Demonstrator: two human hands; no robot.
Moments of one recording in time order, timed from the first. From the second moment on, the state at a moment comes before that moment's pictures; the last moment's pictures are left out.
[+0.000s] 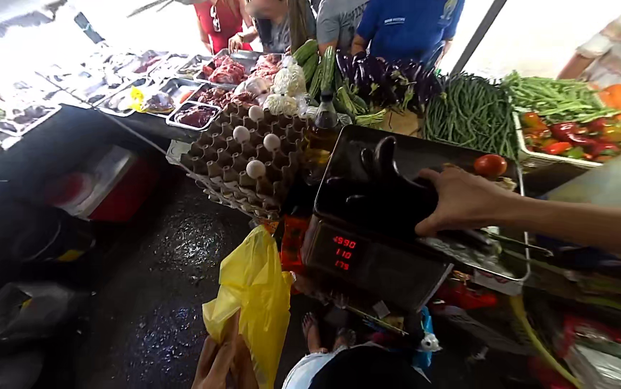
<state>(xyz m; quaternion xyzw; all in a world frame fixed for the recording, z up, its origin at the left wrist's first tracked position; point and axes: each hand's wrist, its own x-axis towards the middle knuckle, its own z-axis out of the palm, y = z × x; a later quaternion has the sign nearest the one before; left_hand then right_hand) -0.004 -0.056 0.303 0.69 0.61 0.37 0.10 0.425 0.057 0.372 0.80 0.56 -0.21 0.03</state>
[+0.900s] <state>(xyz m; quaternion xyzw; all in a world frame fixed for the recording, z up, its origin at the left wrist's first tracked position) 0.029 -0.060 0.337 0.72 0.62 0.31 -0.01 0.416 0.059 0.372 0.76 0.63 -0.16 0.01</state>
